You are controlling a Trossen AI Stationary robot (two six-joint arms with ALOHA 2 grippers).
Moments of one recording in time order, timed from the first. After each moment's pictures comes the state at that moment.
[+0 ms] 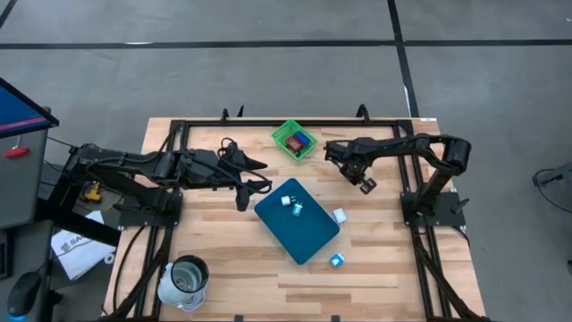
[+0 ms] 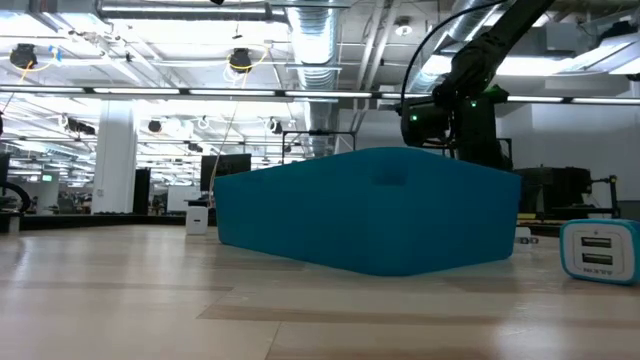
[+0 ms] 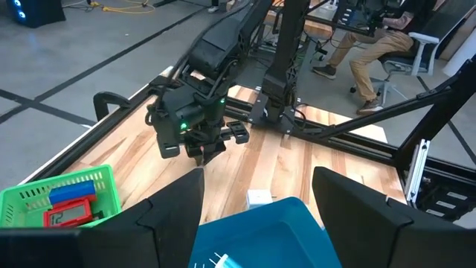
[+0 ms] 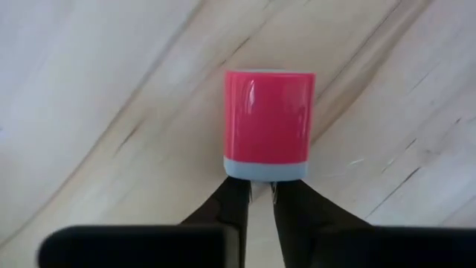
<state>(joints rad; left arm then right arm) -0.15 1.17 1.15 -0.30 -0.37 -0.29 -0.38 1.71 0.91 -0.79 0.04 2.02</state>
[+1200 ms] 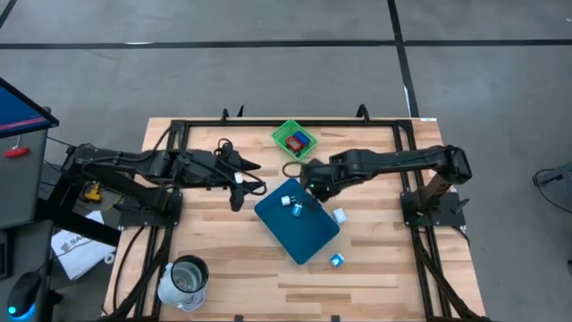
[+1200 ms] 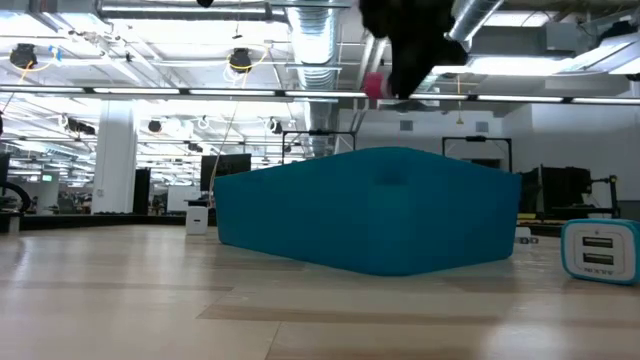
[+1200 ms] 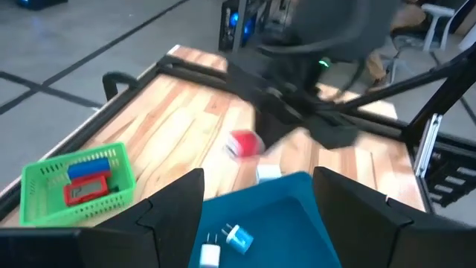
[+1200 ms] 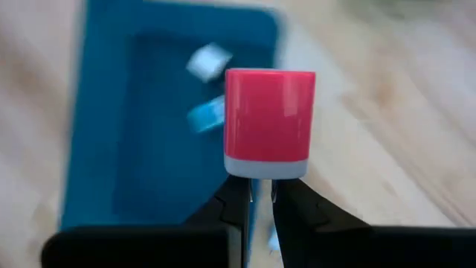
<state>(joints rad) -0.15 1.14 1.15 -0.41 -0.37 -0.30 0.06 1.71 1.59 -1.15 0.16 0.76</state>
